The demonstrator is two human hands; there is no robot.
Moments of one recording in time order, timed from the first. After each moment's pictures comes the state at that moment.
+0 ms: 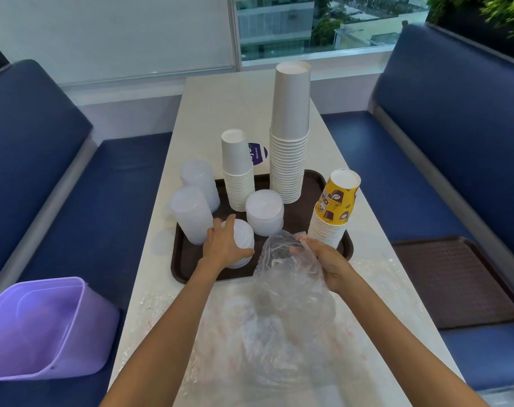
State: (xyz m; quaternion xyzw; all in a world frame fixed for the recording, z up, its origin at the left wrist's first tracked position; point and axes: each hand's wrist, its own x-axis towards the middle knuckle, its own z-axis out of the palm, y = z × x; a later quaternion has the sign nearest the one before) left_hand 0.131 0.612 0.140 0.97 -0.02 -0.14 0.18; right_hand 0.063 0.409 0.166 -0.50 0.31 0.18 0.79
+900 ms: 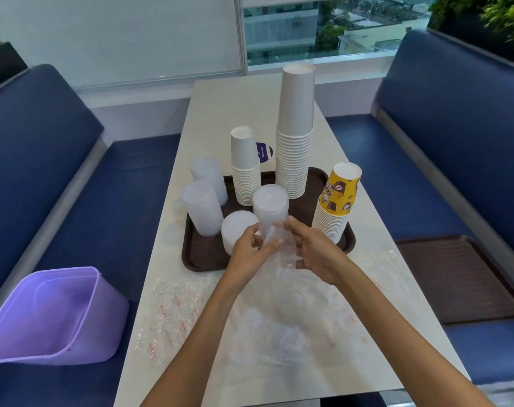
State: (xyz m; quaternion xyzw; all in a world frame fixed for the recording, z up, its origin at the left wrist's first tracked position) left_hand 0.043 0.586 0.187 0.79 0.02 -0.14 0.59; right_hand 0.034 0.442 0.211 -0.62 0.14 0.22 0.74
